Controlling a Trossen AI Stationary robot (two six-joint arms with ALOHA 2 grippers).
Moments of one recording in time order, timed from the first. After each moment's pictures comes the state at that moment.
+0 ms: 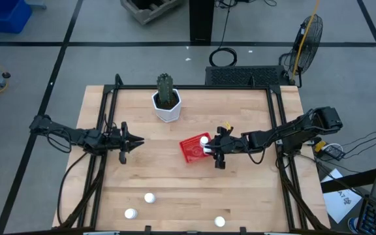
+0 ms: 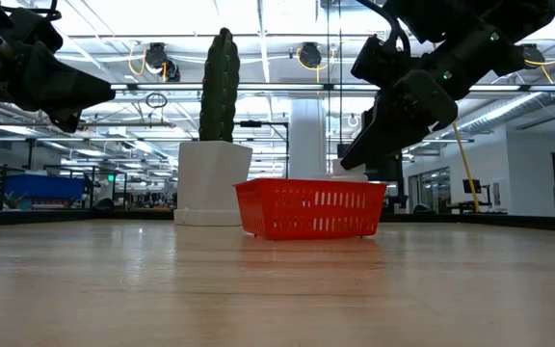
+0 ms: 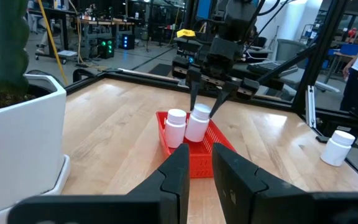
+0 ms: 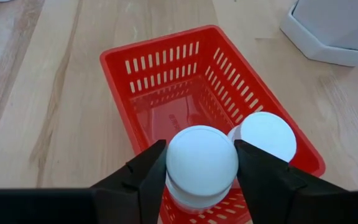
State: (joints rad) left arm -0.31 0.14 0.01 0.08 -0.39 -0.19; right arm 0.14 1.48 0.66 0.12 0.23 0.08
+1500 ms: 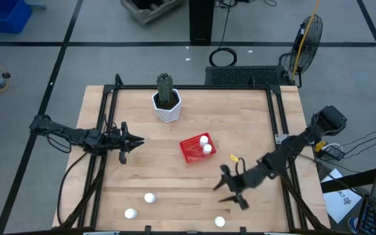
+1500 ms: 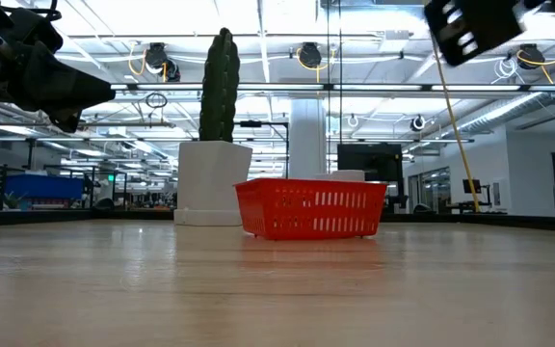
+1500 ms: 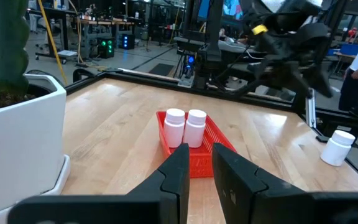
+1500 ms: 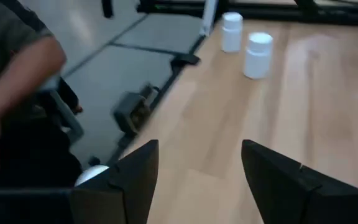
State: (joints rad) left arm -0.31 0.14 0.01 0.08 -0.39 -0.19; right arm 0.62 1.43 0.66 0.35 0.13 0.20
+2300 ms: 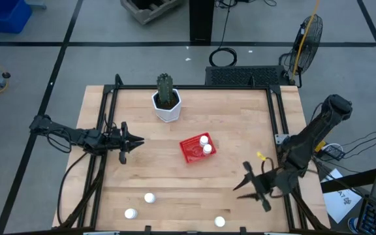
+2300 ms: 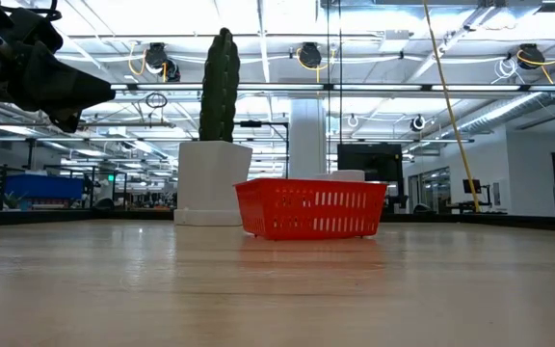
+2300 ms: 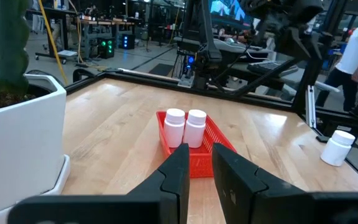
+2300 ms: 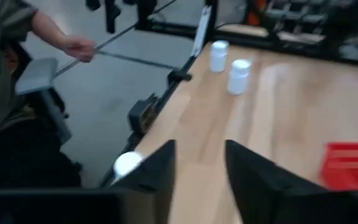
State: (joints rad) left arm -0.31 0.14 0.01 0.08 -0.39 -0.19; right arm 0.84 1.10 0.66 0.02 0.43 0.22
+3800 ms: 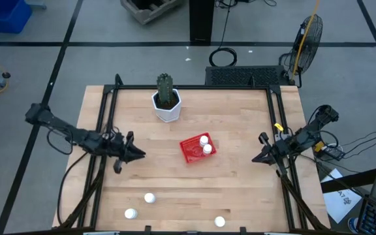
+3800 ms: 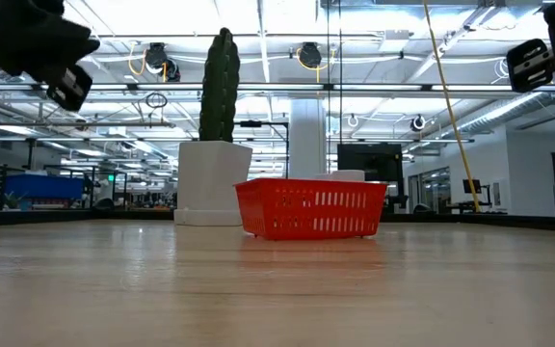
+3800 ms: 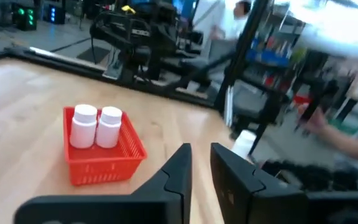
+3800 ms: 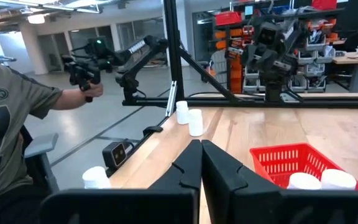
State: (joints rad) left arm -0.45 0.48 0.10 0.33 -0.25 -0.33; right arm 0.68 0.01 0.11 -0.08 0.34 0.12
